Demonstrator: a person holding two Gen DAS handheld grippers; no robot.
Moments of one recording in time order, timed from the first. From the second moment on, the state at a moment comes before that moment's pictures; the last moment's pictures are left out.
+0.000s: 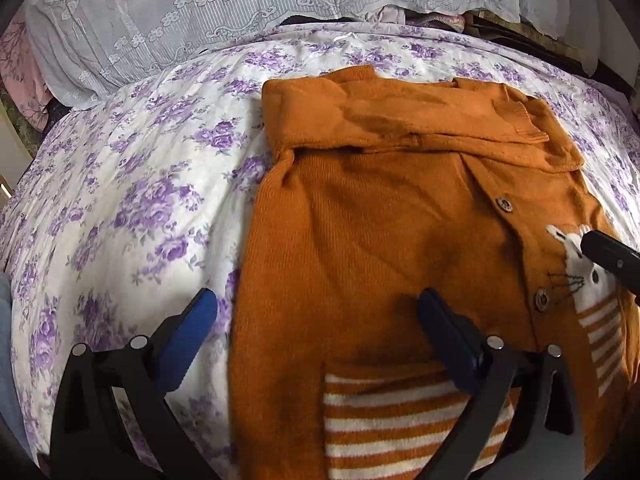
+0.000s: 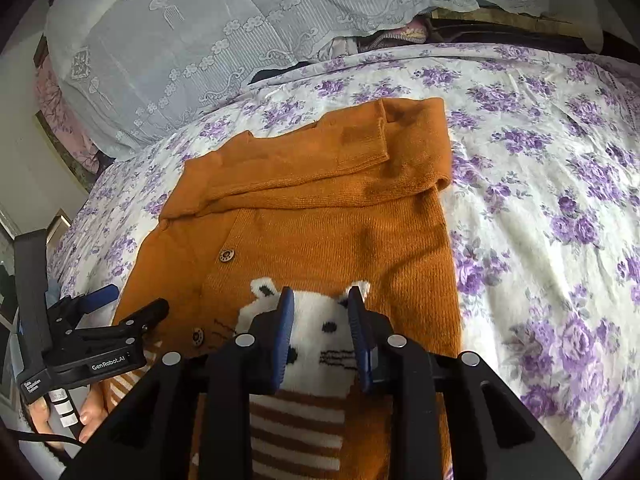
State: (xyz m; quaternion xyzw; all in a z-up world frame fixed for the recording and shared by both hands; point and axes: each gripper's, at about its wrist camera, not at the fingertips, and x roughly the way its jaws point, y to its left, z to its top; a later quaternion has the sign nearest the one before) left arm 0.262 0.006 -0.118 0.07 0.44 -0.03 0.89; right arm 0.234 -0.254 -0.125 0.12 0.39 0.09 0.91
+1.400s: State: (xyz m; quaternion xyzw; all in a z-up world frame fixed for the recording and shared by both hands) left arm 0.149 0.015 -0.119 0.07 0.42 -0.05 0.90; right arm 0.119 -0.316 -0.133 0.19 0.38 0.11 0.90
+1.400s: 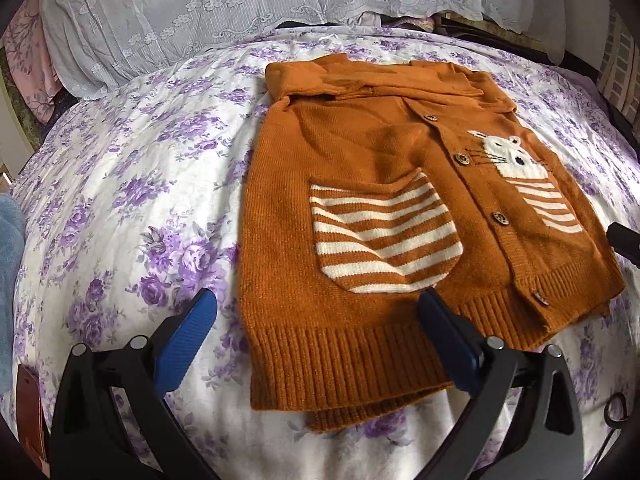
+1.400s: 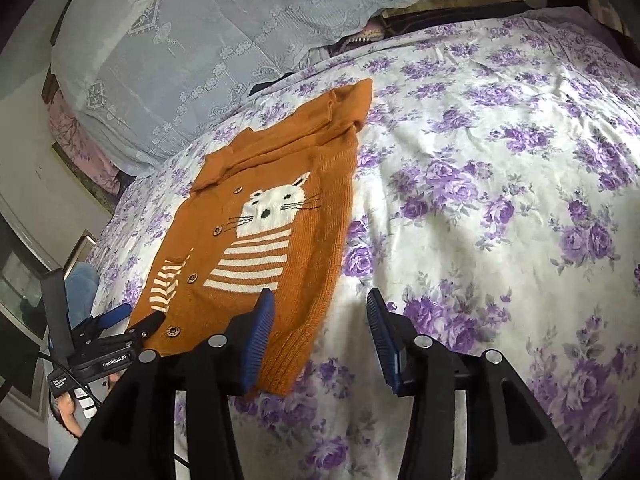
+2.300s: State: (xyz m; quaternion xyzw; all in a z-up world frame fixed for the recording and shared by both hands) left arm 0.162 0.014 -0.120 0.02 0.44 -0.13 0.89; right arm 0.137 -0.295 -0.137 0.15 0.39 0.13 0.90
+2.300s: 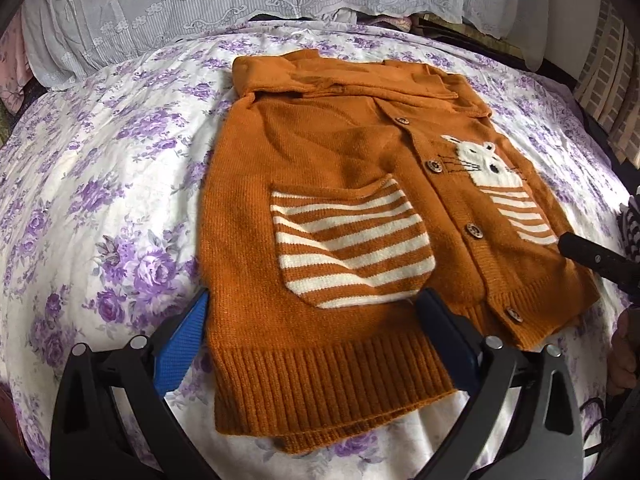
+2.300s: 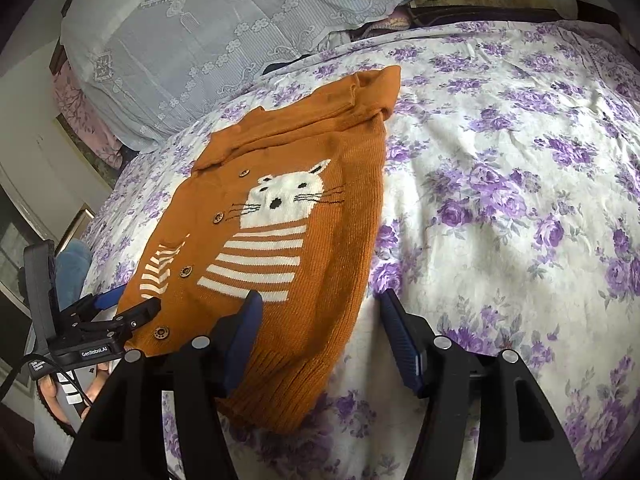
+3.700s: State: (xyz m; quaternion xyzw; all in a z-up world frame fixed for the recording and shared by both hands) left arm 0.177 0.042 -0.127 -0.10 0.46 -0.19 0.86; right arm 0.133 -0.295 -0.143 0.19 0.40 0.16 0.88
